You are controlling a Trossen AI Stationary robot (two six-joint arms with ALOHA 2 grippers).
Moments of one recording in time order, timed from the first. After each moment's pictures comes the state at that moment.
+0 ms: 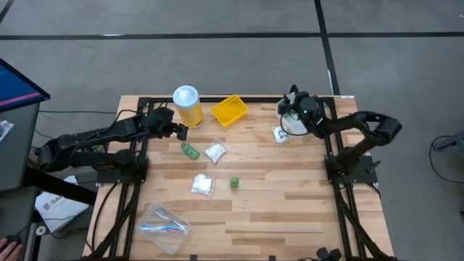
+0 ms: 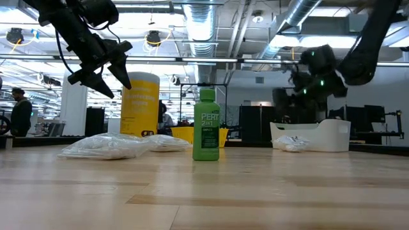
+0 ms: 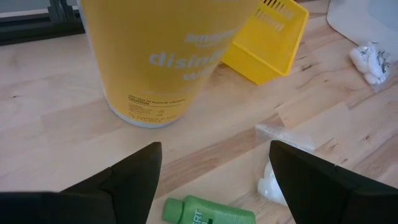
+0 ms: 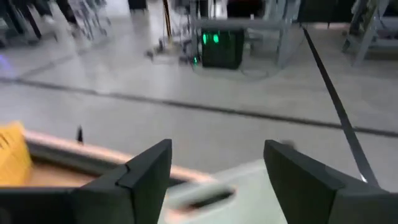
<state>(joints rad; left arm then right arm) 0.44 0.90 0.62 -0.52 -0.27 -0.69 -0.76 1.53 0.37 0.90 0.47 0.18</state>
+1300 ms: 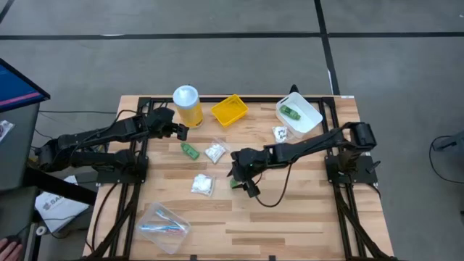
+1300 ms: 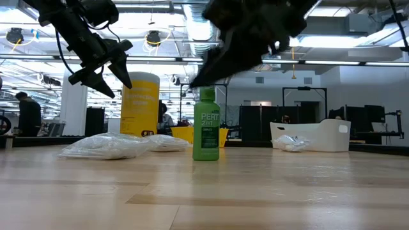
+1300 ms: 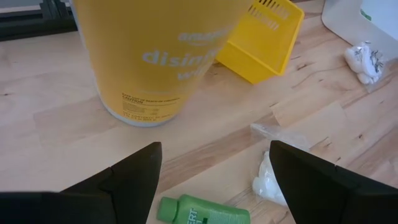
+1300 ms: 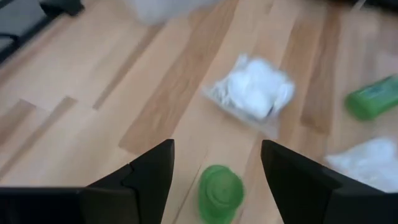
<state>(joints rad) 0.44 0.90 0.62 -0.51 -0.25 -0.69 0.11 1.78 1.14 -0.08 -0.18 -0.27</state>
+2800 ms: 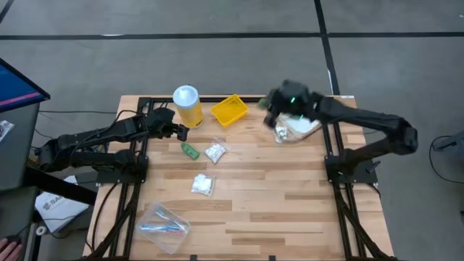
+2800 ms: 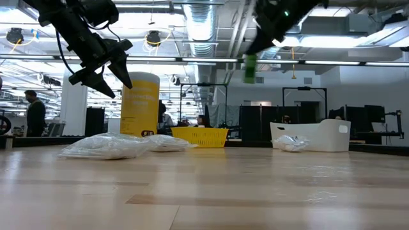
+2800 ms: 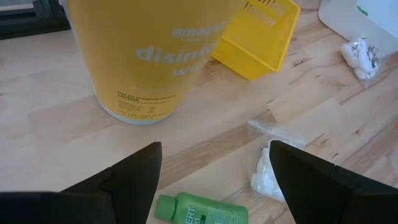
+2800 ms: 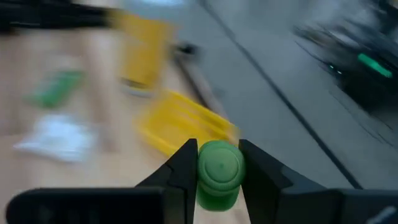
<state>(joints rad) 0.44 0.90 0.62 -0.51 -0.24 -0.68 -0.36 1.29 1.14 -0.37 0.24 -0.17</state>
